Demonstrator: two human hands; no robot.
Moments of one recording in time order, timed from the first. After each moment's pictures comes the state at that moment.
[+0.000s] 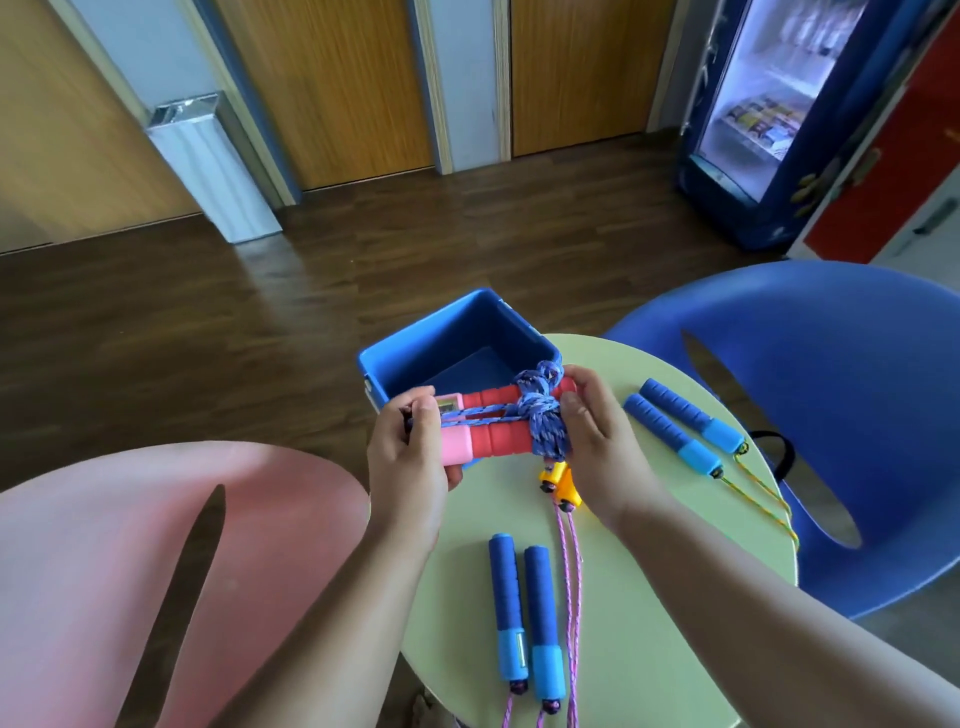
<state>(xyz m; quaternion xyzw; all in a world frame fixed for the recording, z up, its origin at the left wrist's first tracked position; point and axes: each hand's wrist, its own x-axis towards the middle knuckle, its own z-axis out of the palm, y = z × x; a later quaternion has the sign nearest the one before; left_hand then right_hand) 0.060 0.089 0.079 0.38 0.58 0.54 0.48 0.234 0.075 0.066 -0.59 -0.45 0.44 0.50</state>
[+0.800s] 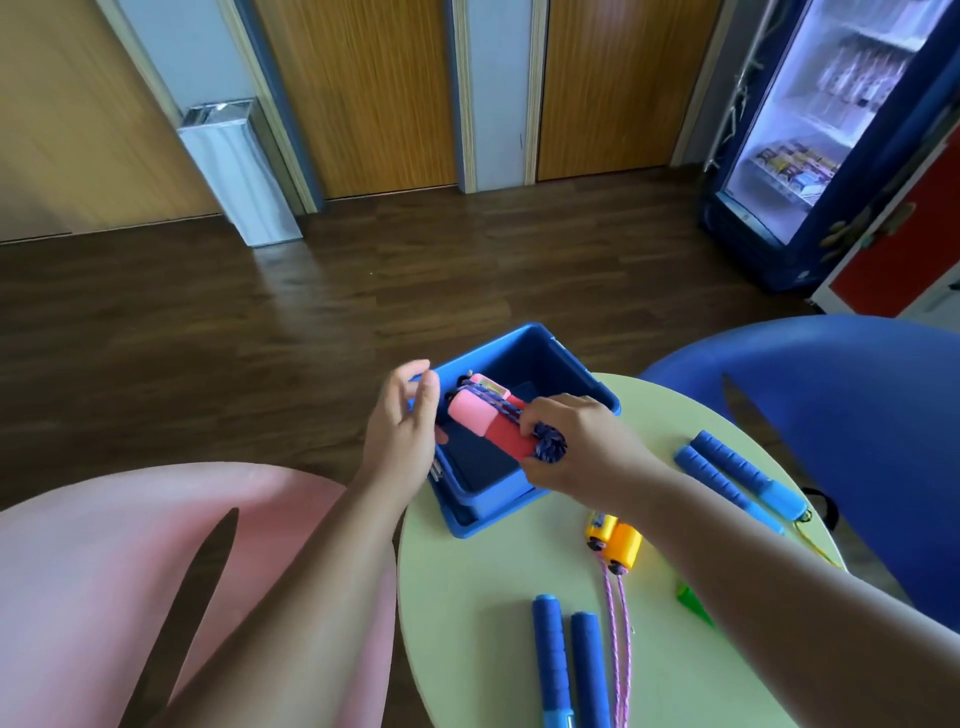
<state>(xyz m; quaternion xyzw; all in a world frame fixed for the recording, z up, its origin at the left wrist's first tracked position) -0.019 0.200 0.060 0.55 0.61 0.44 0.38 0.202 0.164 0.079 -0.57 -0.76 0.23 0.21</state>
